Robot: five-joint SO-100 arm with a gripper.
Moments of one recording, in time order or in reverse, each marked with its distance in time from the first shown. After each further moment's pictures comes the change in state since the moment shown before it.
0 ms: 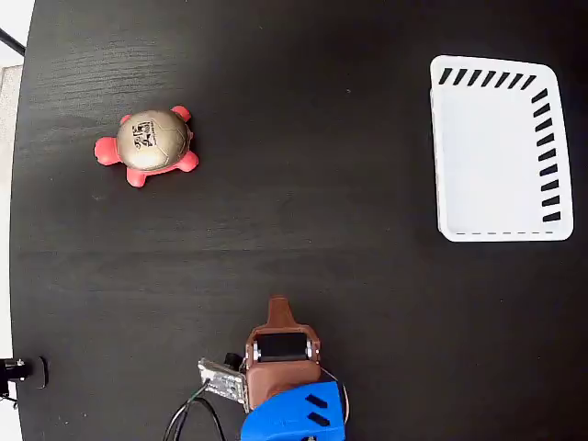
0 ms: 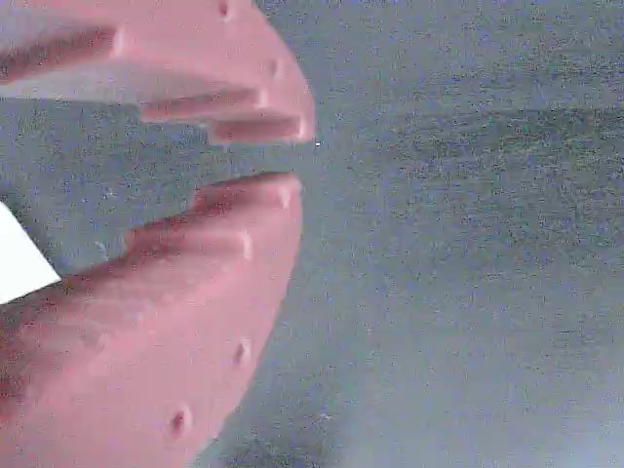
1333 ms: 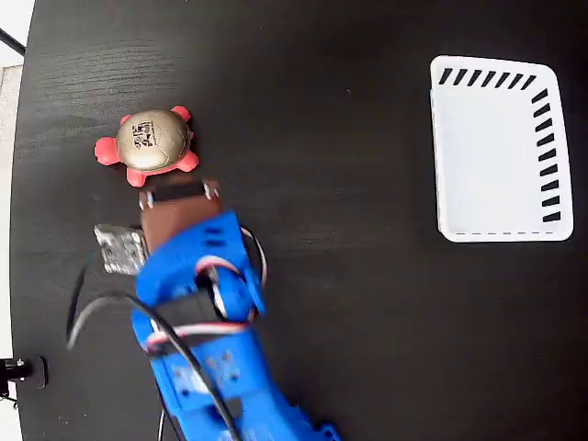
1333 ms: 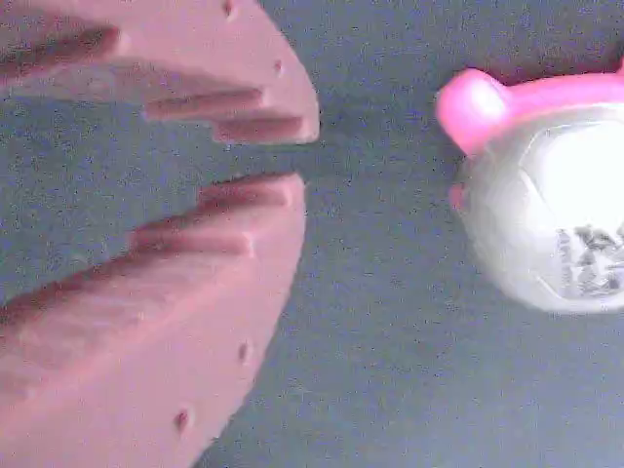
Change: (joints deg) arm -13.5 -76.0 -53.3 -17.0 8.0
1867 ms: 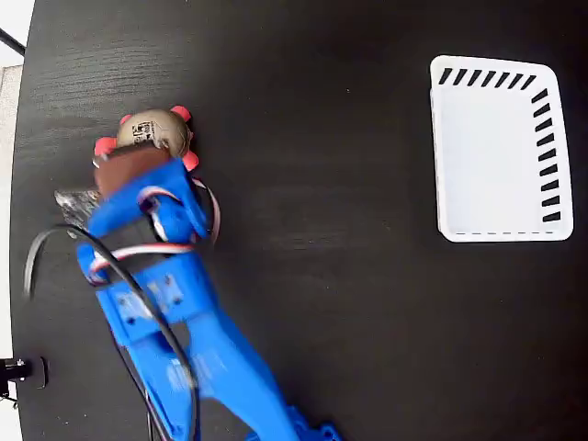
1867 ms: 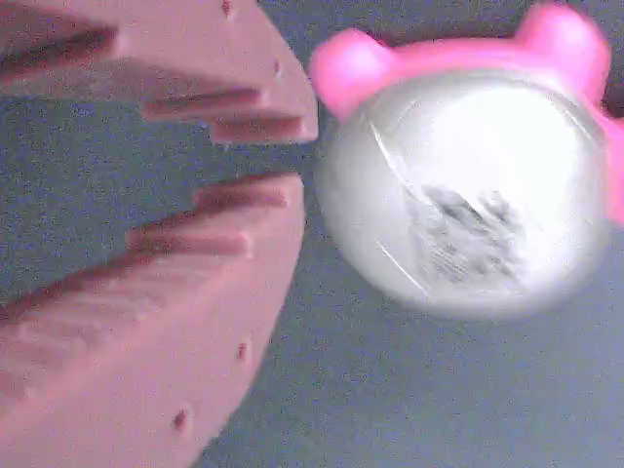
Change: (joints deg) arm -4.0 -22.4 -26.5 8.5 -1.1
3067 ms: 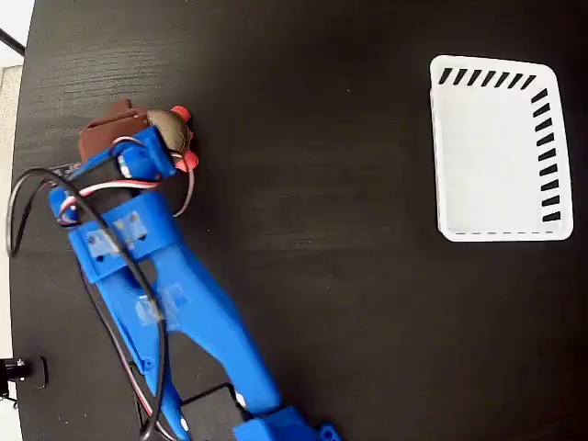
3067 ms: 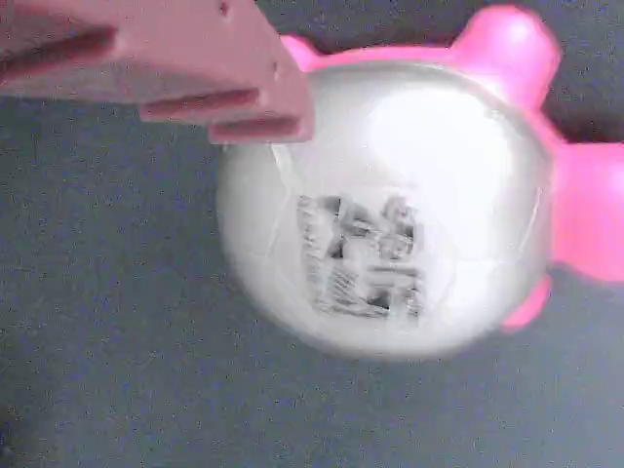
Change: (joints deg) arm -1.8 -19.3 -22.1 13.0 0.0
